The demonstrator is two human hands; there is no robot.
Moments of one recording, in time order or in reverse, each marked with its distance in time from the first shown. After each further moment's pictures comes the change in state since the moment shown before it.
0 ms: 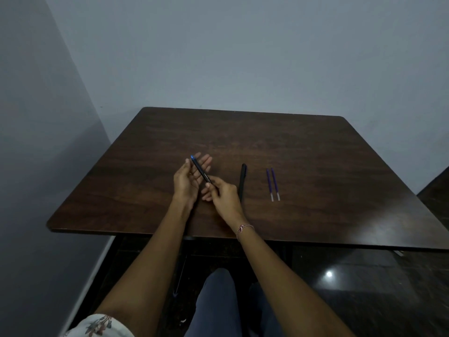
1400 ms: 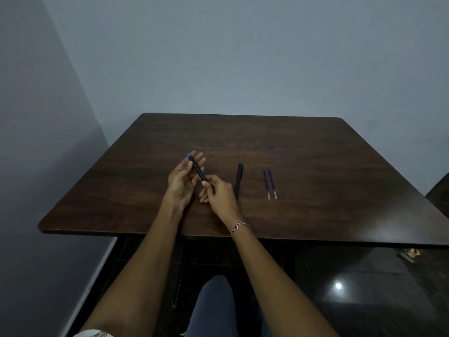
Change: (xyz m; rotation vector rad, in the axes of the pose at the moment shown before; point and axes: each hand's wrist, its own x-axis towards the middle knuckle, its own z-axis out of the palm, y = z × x) left_hand -0.001 0.000 -0.005 0.030 -0.093 0.038; right_hand 0.001 0.000 -0.003 -0.044 0.017 0.009
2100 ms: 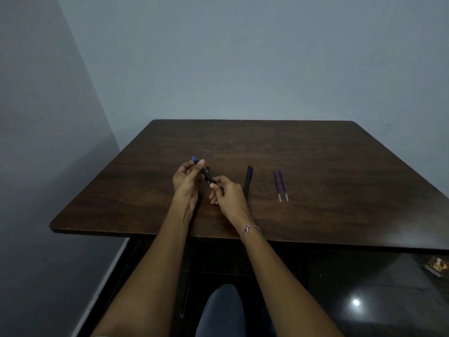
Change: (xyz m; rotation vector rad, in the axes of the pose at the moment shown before) left_hand -0.004 0.001 0.012 0.143 0.306 0.157; right_hand -0.002 0.001 0.001 -0.042 0.001 -0.015
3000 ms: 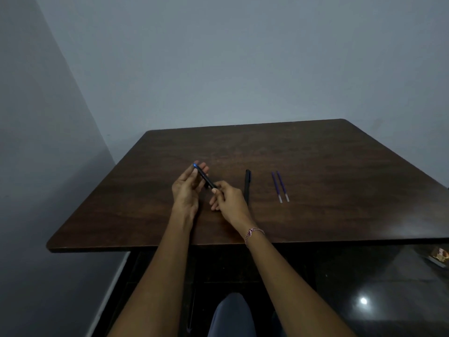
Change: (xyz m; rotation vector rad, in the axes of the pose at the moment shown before) left_hand 0.004 0.000 -0.004 -0.109 -0.114 -0.087; right_hand 0.005 0.004 0.003 0.004 -0.002 0.014
